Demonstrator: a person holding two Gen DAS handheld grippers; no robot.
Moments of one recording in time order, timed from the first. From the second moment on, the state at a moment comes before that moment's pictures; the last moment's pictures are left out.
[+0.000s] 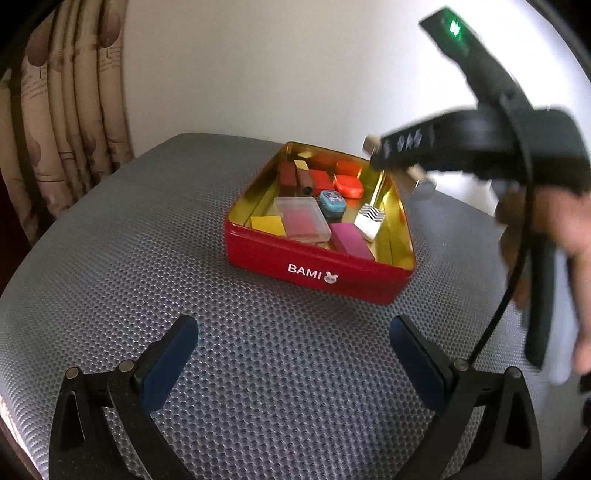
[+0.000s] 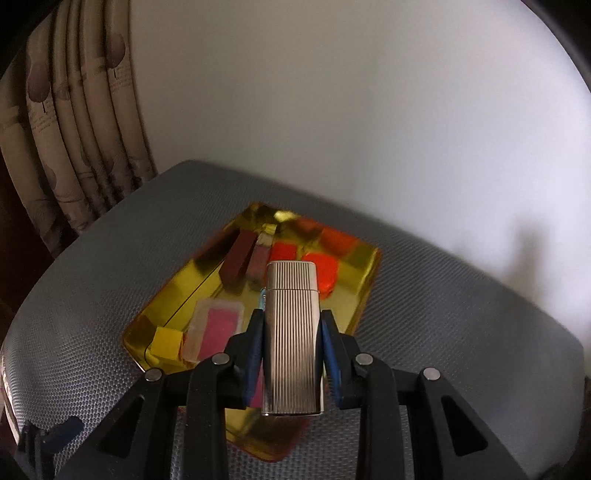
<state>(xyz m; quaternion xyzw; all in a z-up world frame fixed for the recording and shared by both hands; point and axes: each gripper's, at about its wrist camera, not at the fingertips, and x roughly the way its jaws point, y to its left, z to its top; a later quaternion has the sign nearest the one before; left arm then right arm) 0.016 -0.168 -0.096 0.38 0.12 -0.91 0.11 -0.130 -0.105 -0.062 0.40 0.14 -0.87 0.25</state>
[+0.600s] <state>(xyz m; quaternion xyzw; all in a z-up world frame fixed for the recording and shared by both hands) 0.014 -0.178 -0.107 0.39 0.12 -0.90 0.13 -0.155 -0.117 -0.107 0.43 0.12 -0.86 0.25</state>
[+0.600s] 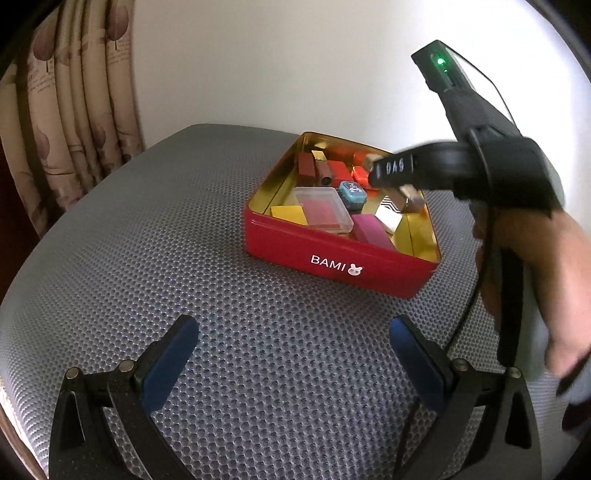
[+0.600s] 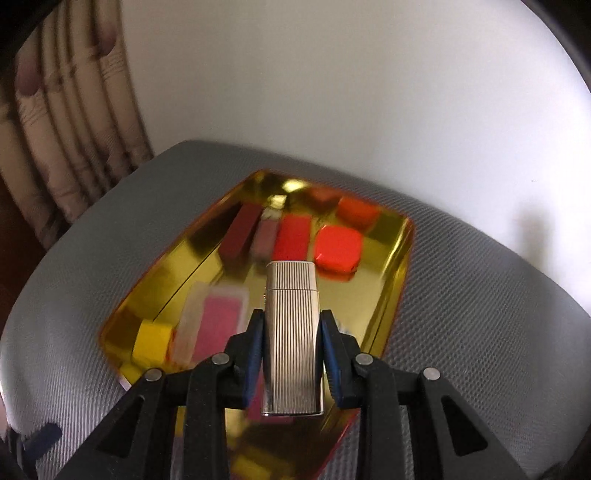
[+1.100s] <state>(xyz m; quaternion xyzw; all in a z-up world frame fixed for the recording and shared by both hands) 0.009 -0.173 -0.122 0.42 0.11 -0.89 0.12 -0.222 -0.121 -0.134 0.45 0.11 -0.86 0.22</state>
